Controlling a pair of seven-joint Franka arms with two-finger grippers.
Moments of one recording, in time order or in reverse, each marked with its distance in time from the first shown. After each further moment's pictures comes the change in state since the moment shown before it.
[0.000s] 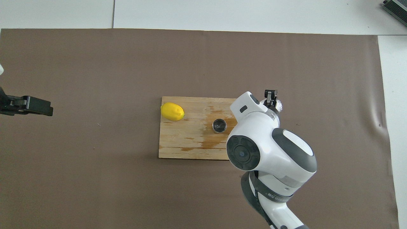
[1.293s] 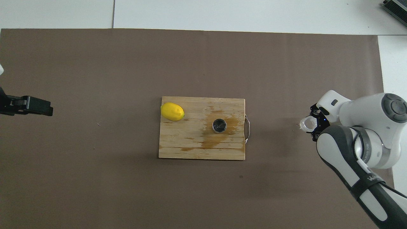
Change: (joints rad) left arm 0.000 0.000 0.000 0.000 0.000 0.000 0.000; right arm -0.524 0.007 -0.004 -0.197 0.892 0.175 -1.151
